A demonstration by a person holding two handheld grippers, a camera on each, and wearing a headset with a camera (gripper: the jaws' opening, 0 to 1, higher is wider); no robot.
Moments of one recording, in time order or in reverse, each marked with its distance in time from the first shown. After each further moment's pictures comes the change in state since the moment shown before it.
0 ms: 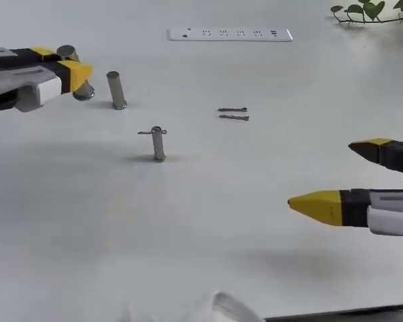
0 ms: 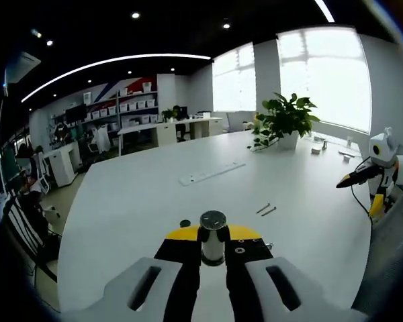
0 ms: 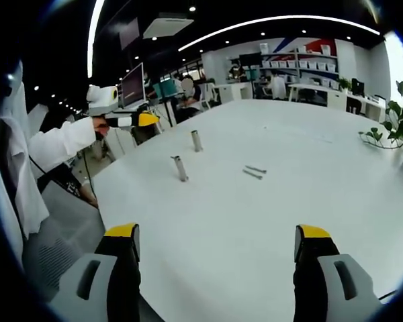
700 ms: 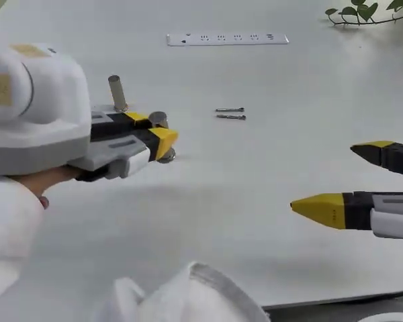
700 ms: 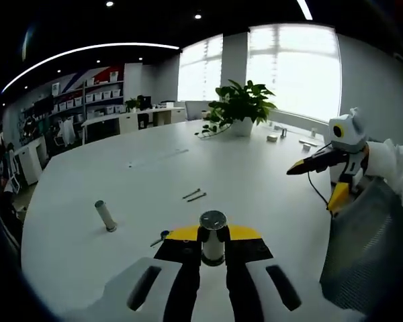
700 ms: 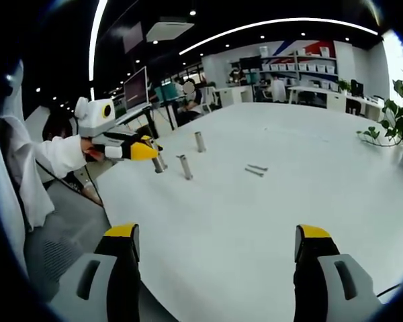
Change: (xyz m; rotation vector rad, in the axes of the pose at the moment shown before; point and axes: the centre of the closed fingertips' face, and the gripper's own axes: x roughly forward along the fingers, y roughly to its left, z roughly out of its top) left arm 0.012 -0.130 -0.033 0.012 0.077 -0.228; right arm -0.013 0.007 -0.007 0.006 -0.024 0.008
